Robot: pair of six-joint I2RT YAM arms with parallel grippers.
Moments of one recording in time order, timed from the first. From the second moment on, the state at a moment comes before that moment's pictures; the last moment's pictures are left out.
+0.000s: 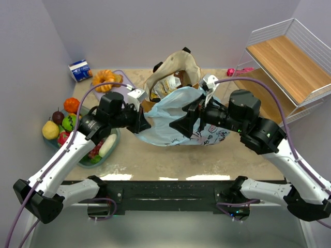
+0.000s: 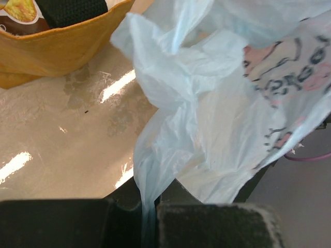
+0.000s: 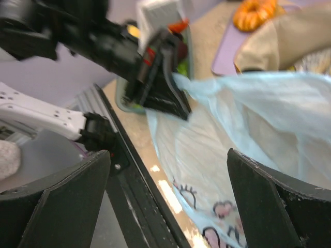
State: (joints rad) left arm -0.55 1.08 1.13 -0.64 0.38 -0.23; right arm 0.83 1.02 1.40 -0.59 -0.22 0.27
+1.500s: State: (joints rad) left arm -0.50 1.13 1.16 -0.55 0.39 -0.05; right arm 0.84 1.14 1.02 -0.18 -0.63 0.74
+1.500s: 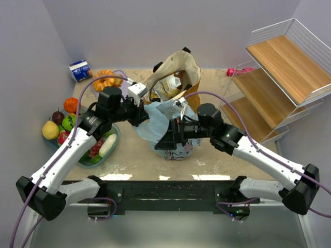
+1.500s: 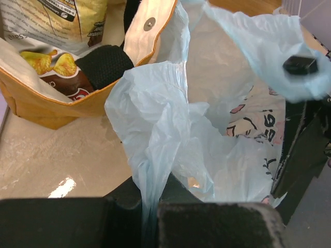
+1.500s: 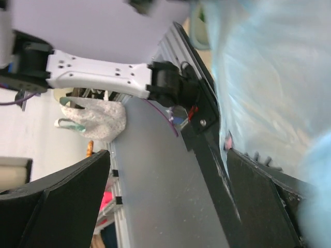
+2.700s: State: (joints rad) left arm -0.50 1.13 1.11 -0.50 0.46 0.15; right arm 0.76 1.32 1.67 -0.58 -0.59 0.34
